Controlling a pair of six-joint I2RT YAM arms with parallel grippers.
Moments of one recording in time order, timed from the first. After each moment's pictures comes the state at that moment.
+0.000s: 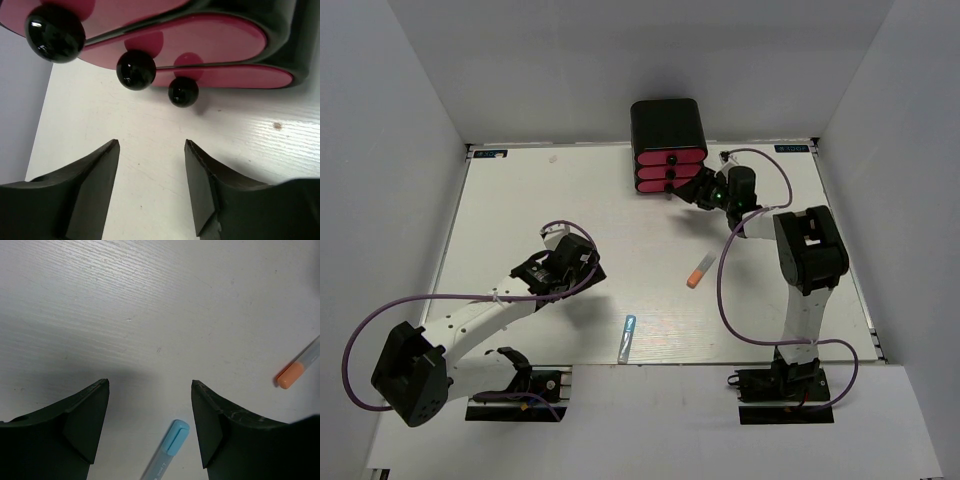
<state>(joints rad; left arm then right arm) -0.68 1.14 0.70 -0.49 -0.31 -0.99 0.26 2.01 1.10 0.58 -0.45 0.65</state>
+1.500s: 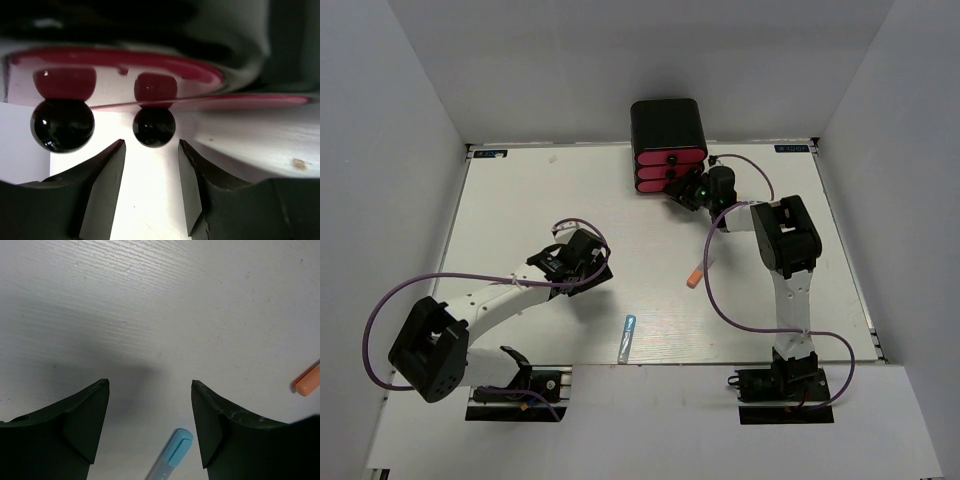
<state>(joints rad) -0.68 1.29 0.75 -0.47 -0.29 -0.98 0.31 2.23 1.29 0.57 -0.36 0.86</state>
